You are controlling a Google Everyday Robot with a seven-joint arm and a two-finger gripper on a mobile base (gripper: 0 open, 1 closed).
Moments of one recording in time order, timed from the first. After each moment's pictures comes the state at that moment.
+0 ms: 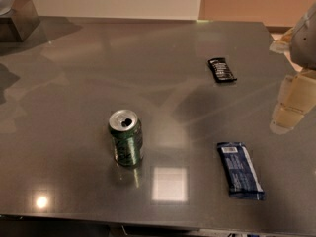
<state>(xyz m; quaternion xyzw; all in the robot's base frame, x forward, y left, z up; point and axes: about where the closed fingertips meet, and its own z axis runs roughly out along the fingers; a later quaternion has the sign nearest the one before) 0.438 -0.217 0.976 -0.60 0.78 -0.03 0.16</state>
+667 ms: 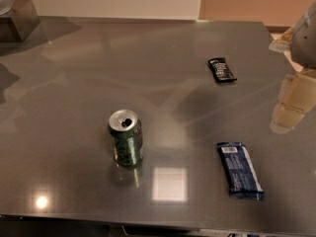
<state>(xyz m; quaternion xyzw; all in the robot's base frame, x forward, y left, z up) 0.438 -0.216 0.978 -0.61 0.78 -0.03 0.16</state>
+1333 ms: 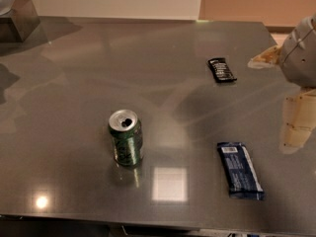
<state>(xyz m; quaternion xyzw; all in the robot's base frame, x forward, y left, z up) 0.416 -0.201 0.955 -0.71 0.69 0.01 0.14</state>
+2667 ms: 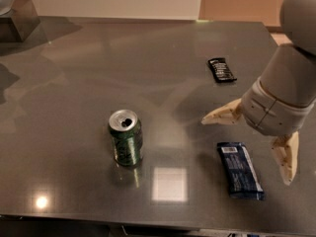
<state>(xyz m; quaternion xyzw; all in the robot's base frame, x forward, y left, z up) 0.379 -0.171 0.870 -0.92 0.38 0.05 0.07</state>
